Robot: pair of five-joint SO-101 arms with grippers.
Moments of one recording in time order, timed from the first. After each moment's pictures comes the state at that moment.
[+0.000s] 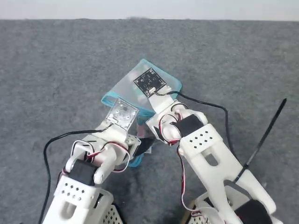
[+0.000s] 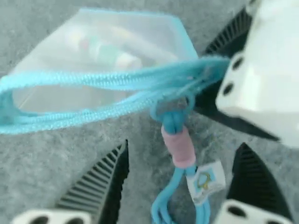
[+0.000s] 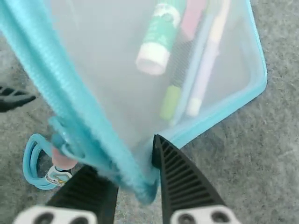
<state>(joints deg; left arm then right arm) 15.2 -71.5 73.5 56.5 -4.7 -34.8 -26.2 40.1 51.4 8.2</state>
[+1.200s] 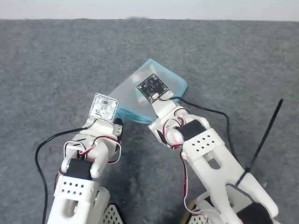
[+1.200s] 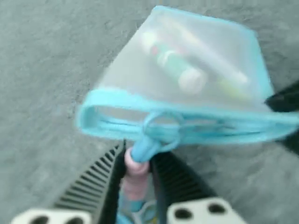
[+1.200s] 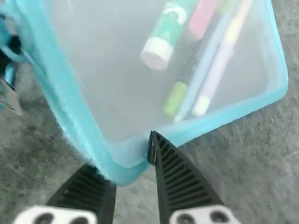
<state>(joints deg) 2.2 -71.4 78.3 48.1 -3.6 -31.5 -28.0 47.7 46.5 10.8</state>
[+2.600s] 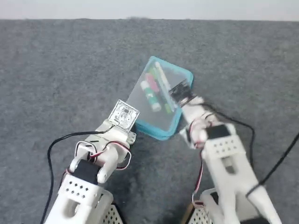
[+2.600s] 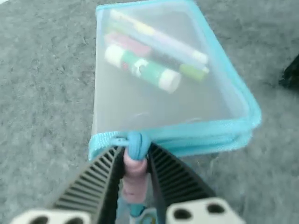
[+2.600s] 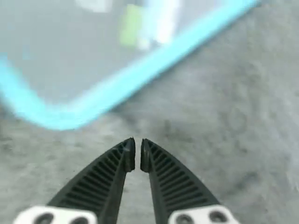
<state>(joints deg) 14.0 -71.3 79.2 48.1 -6.6 -19.5 -38.9 59.5 50.6 23.7</state>
